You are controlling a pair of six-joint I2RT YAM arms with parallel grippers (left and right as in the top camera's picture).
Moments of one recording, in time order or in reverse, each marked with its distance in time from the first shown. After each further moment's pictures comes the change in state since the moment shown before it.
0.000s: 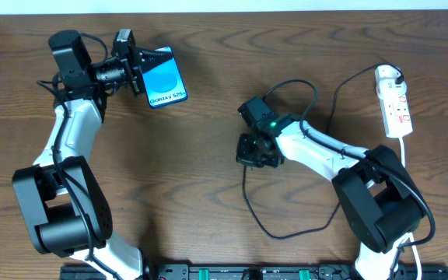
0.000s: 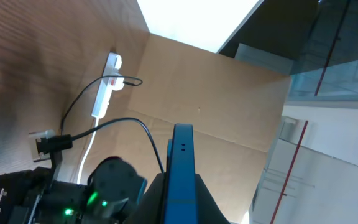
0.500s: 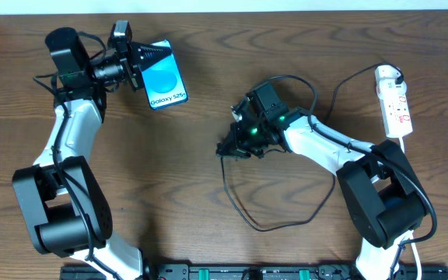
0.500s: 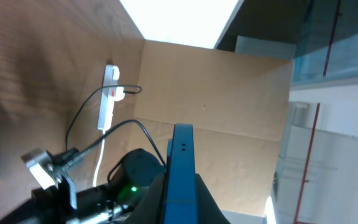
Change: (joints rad) left arm 0.000 0.000 0.000 0.135 0.000 0.027; right arm -0.060 0.007 0.000 0.244 -0.509 -0.087
